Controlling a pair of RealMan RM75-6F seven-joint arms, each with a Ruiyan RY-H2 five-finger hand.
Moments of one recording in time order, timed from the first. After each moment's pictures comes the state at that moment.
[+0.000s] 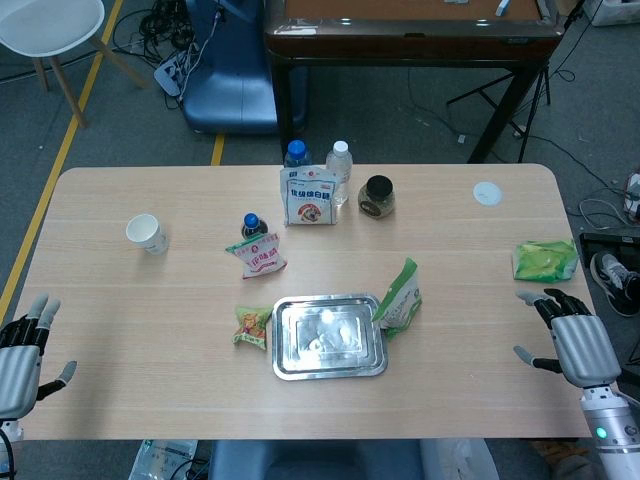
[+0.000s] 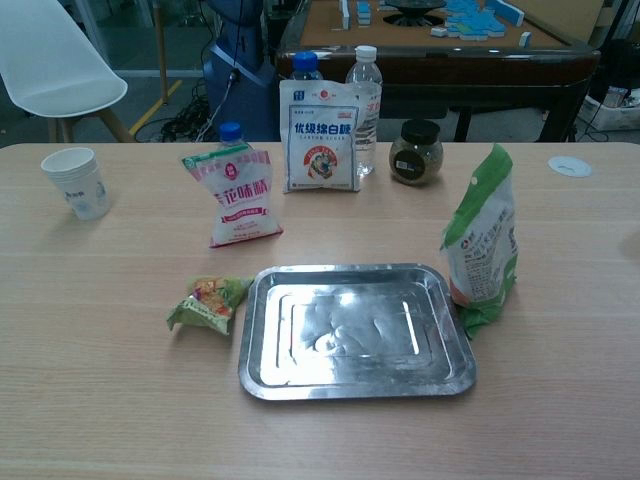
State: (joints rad) left arm -0.06 -1.18 -0.06 -1.61 1.46 1.54 0.18; right arm 0.13 -1.11 0.06 -1.63 -1.50 1.39 -0.06
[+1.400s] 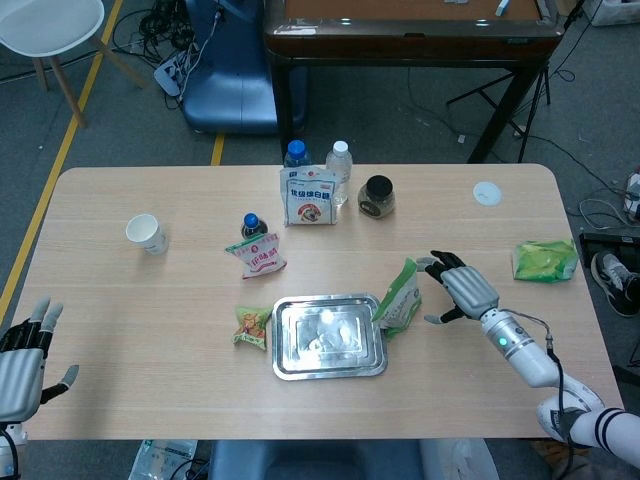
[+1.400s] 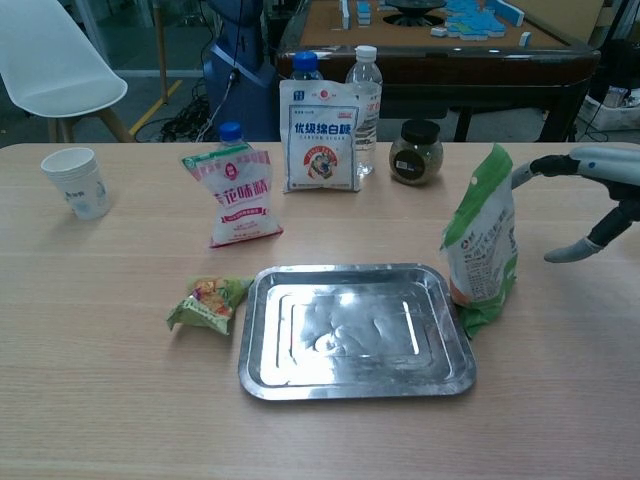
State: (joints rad) left arm -0.05 -1.18 -0.05 -1.66 1.45 1.54 0.24; right arm 0.59 -1.39 0.08 -1.20 -1.56 0.88 0.40
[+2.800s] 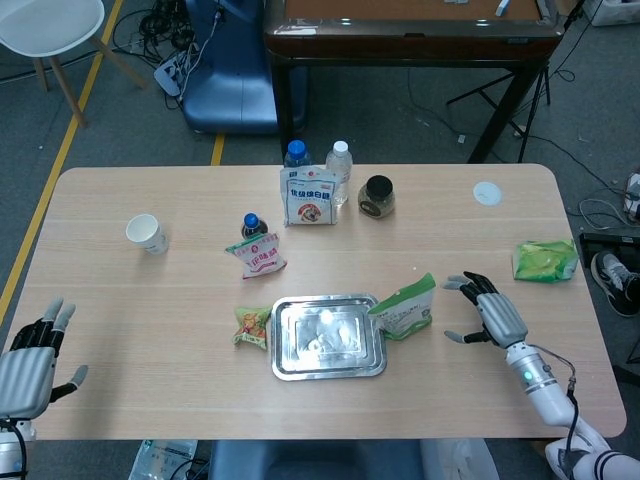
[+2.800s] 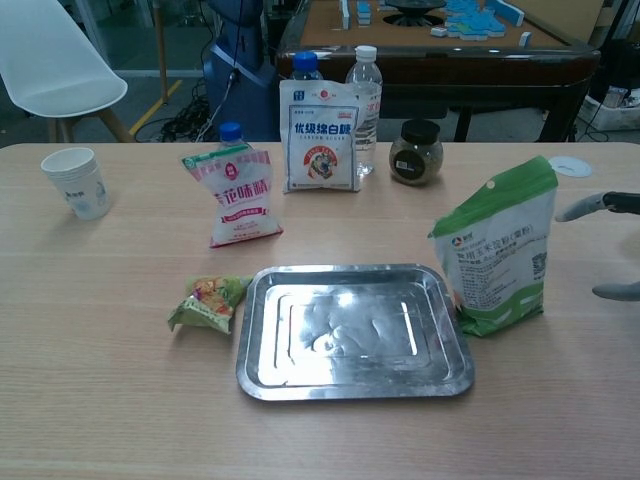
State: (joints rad) left arm -0.06 -1.18 -0.05 -1.66 1.45 1.50 0.24; right arm 0.41 -1.55 -0.01 -0.96 -1.54 1.14 0.62
